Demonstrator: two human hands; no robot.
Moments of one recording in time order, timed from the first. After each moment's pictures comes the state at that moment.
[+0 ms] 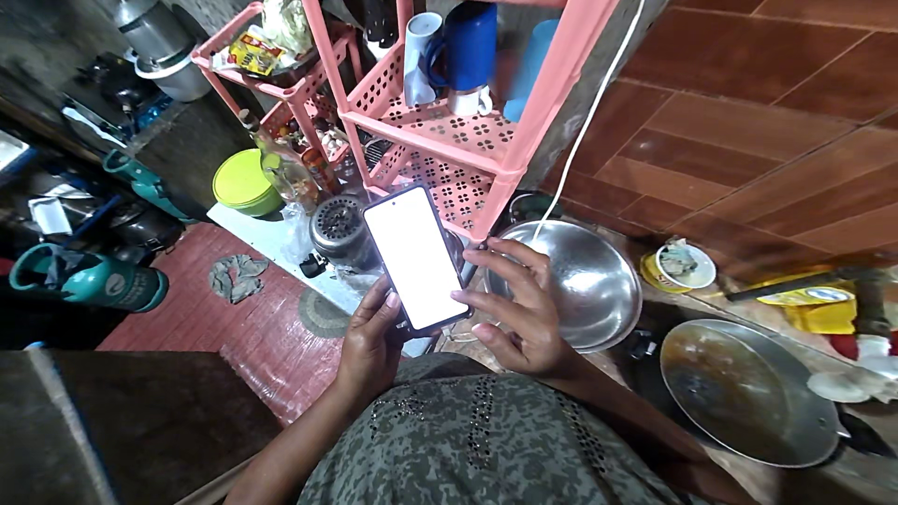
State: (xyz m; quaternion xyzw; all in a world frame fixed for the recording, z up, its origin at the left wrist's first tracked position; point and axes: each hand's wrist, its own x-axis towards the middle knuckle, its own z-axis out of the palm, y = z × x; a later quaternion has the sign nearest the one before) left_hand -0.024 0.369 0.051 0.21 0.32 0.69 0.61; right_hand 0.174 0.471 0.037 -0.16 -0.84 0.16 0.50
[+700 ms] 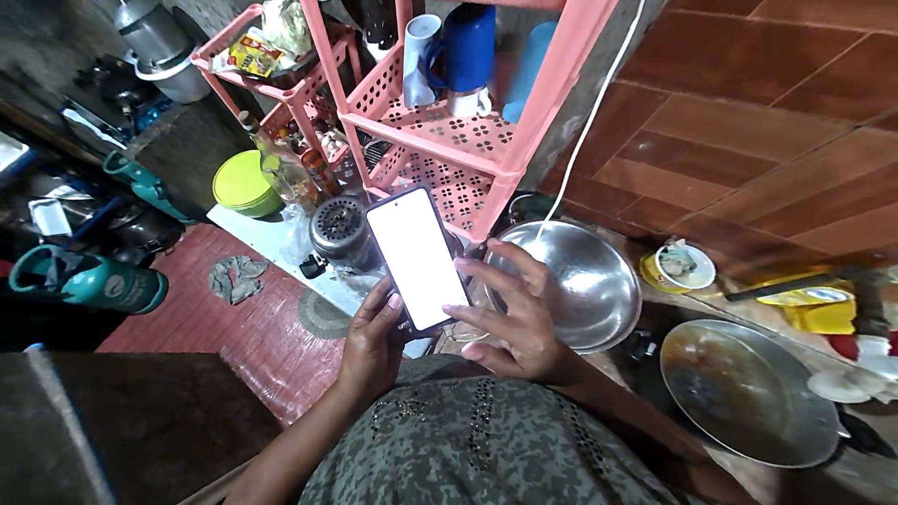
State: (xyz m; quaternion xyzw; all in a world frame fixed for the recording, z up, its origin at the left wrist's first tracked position) left_hand -0.023 0.371 0.050 0.22 0.33 0.69 0.61; right_hand 0.174 0.467 0.036 -0.15 -0.86 0.13 0.47
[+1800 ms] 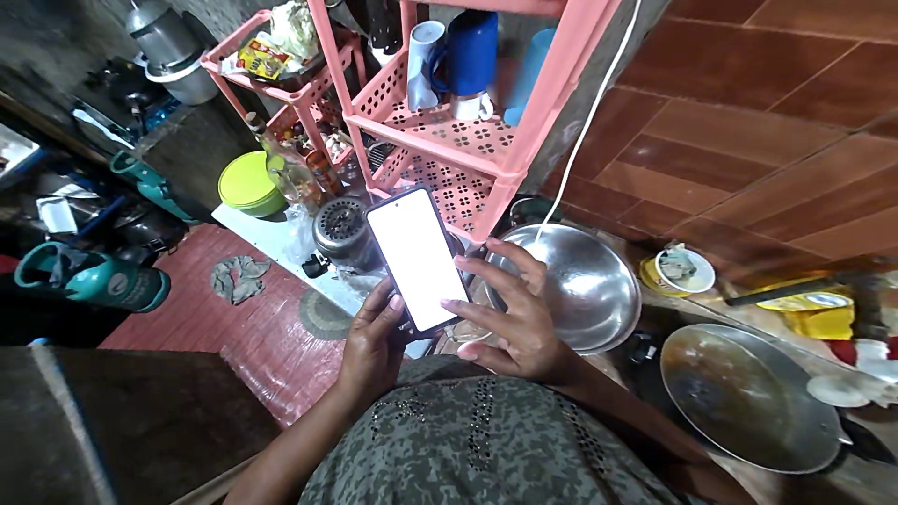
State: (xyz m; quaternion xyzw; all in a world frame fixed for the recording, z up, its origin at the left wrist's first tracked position) left_hand -0.021 0.363 0.052 0.21 0.32 0.70 0.61; right_hand 0.173 0.464 0.039 -0.15 -0.87 0.12 0.46
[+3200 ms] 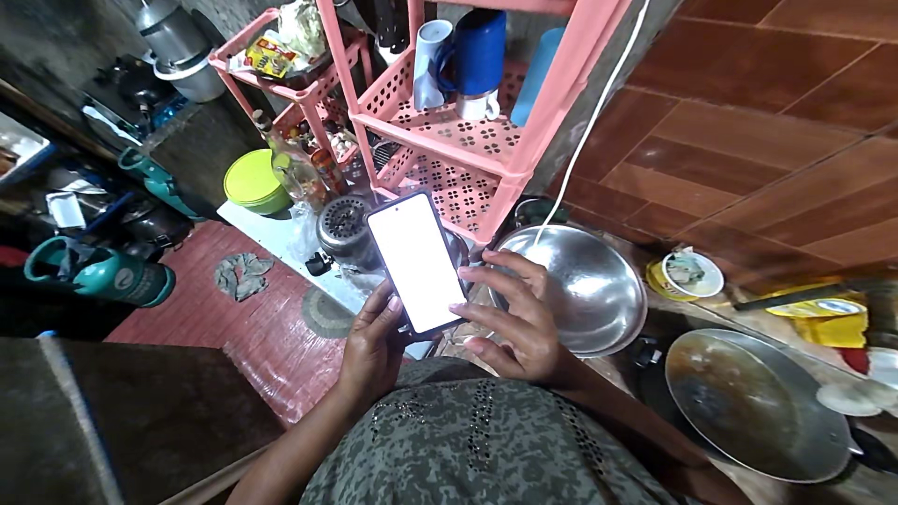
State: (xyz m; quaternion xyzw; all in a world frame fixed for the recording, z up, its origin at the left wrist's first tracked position) left_hand -0.022 0.357 0.052 0.20 0.32 0.70 0.61; right_hand 0.172 0.461 0.034 -0.13 -0.84 0.15 0.50
